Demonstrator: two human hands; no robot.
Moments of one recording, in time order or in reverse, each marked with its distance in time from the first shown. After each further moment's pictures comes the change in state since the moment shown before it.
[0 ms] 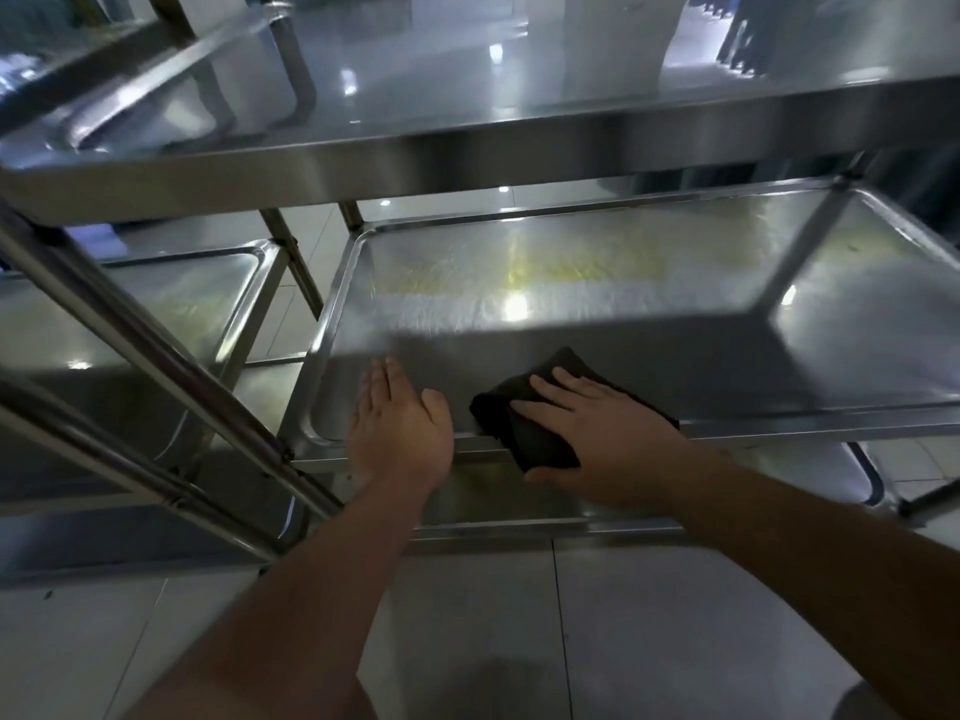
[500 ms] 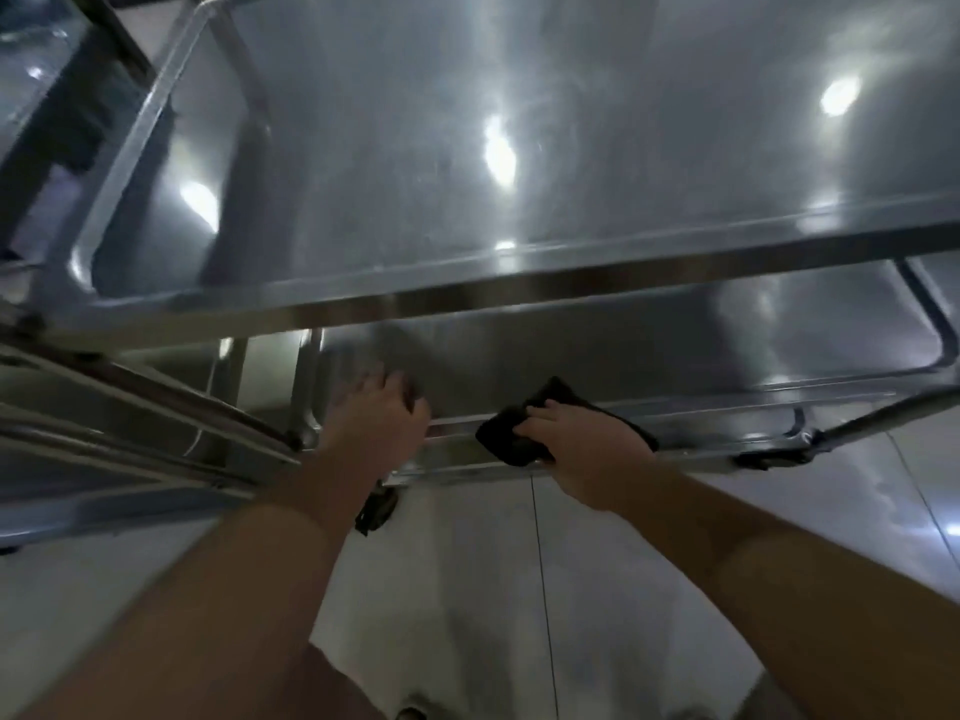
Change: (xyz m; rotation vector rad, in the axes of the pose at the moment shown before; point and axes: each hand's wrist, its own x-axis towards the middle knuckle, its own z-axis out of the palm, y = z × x) left_hand 0.006 0.024 -0.084 0.338 -0.498 0.118; right_hand -0.056 -0.026 -0.054 0.243 -0.209 0.129
